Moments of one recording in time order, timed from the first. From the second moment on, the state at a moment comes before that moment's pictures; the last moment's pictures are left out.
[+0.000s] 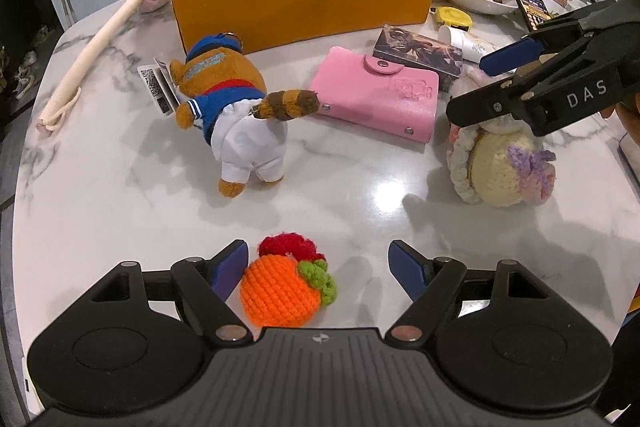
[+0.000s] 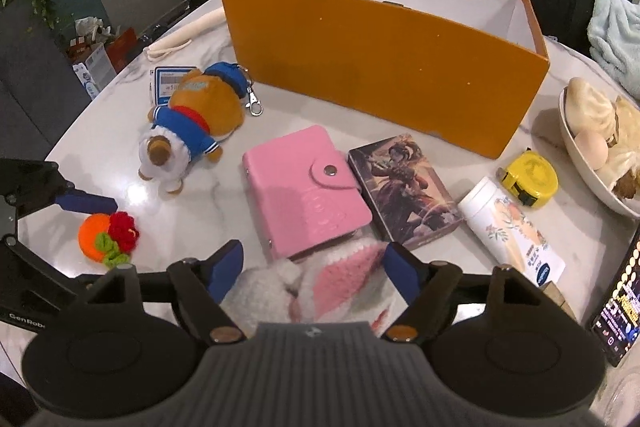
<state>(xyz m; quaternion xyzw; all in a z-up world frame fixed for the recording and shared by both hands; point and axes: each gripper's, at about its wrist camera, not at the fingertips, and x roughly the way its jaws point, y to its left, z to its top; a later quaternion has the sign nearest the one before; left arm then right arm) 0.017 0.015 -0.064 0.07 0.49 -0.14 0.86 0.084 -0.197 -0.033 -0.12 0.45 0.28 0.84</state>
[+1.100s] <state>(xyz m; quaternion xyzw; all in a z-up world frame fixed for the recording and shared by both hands) 0.016 0.013 -0.059 0.08 0.49 -0.15 0.86 0.072 -0.188 -0.061 -0.12 0.52 0.27 0.80</state>
